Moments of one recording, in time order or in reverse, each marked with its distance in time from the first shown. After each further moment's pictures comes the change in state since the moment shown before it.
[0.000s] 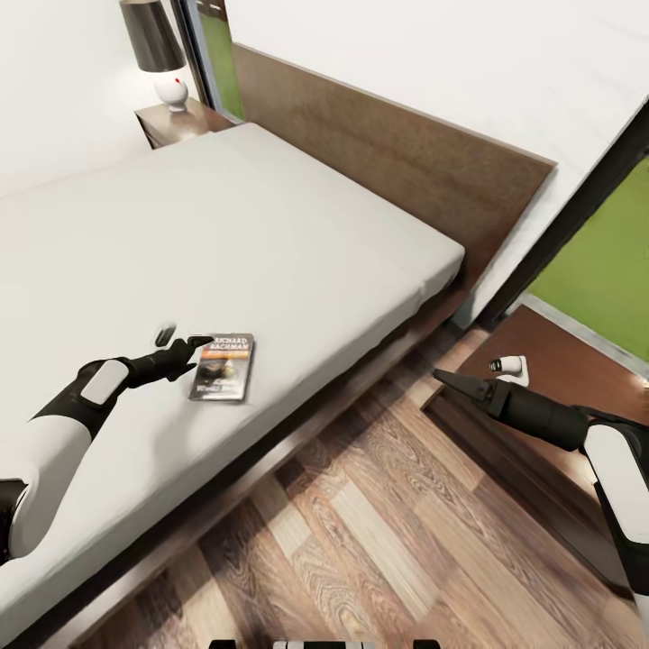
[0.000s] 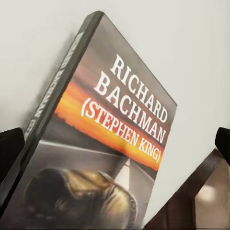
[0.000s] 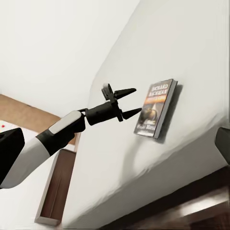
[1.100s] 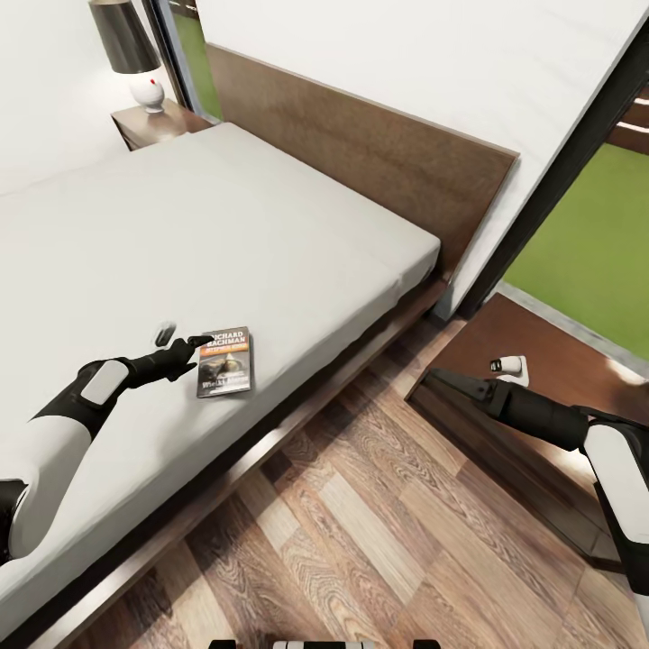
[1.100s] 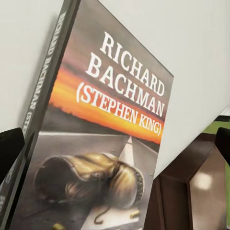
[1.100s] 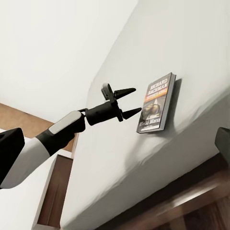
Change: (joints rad) left arm 0.001 0.000 0.000 0.000 0.000 0.000 -0.012; right arm 0.000 0.000 0.000 0.000 0.000 0.000 0.000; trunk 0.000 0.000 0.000
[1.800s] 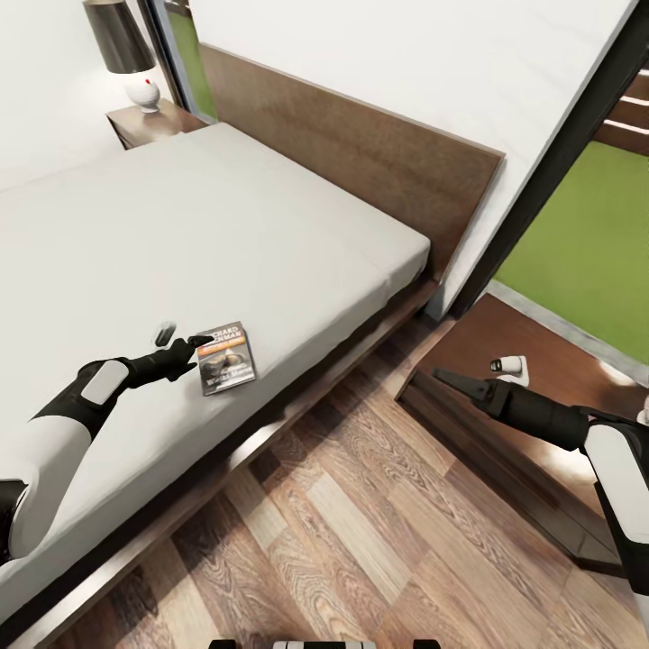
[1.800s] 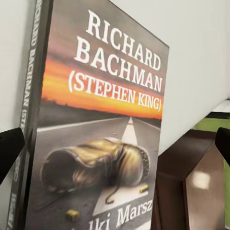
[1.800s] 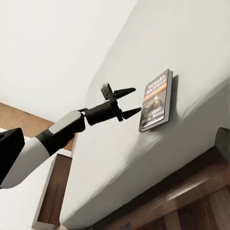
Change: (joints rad) left arm 0.000 0.000 0.000 0.000 0.000 0.000 0.000; right arm 0.000 -0.001 0.000 0.000 0.000 0.000 0.000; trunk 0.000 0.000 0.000
